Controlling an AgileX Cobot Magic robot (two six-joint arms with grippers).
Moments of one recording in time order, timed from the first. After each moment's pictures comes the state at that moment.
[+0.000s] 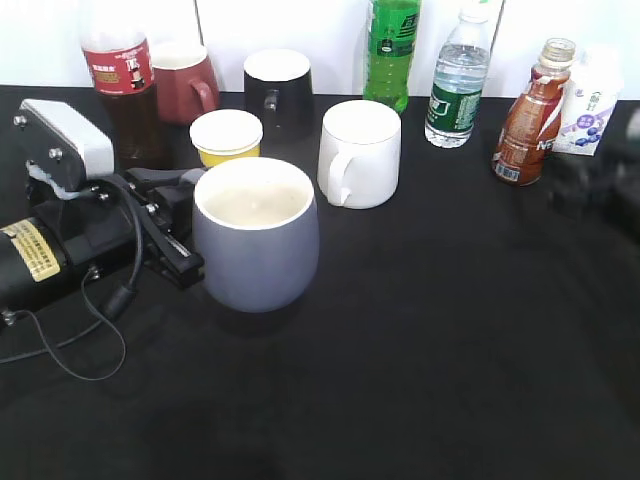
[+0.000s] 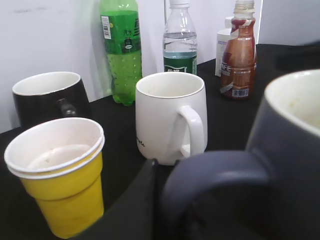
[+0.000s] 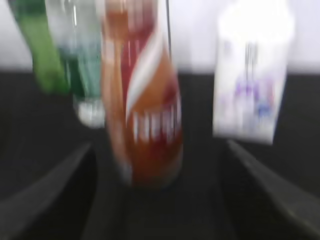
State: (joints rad) left arm -0.45 1.69 -0.44 0.39 -1.09 -0.08; right arm 0.03 1.87 -0.48 -0.15 -1.18 0.12
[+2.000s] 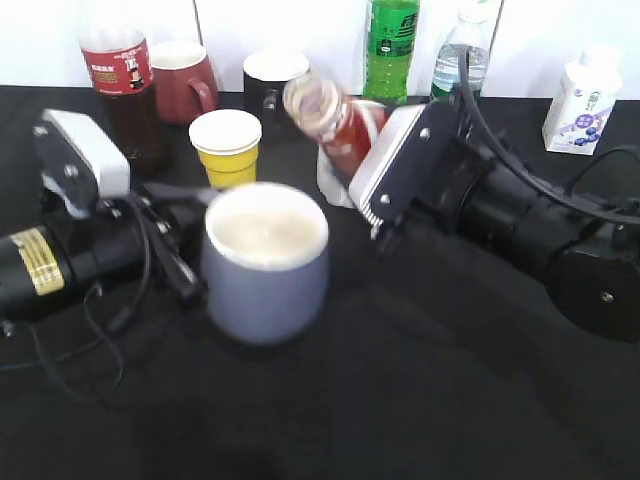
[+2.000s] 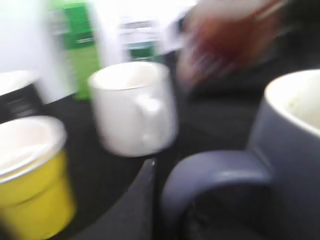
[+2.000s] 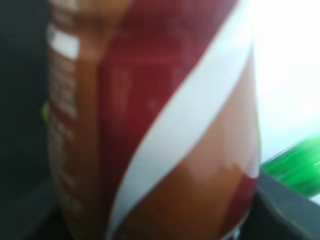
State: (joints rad) left arm -0.45 1.69 -0.44 0.48 -1.06 -0.08; right arm 0.59 1.78 -0.64 -0.14 -1.00 -0.70
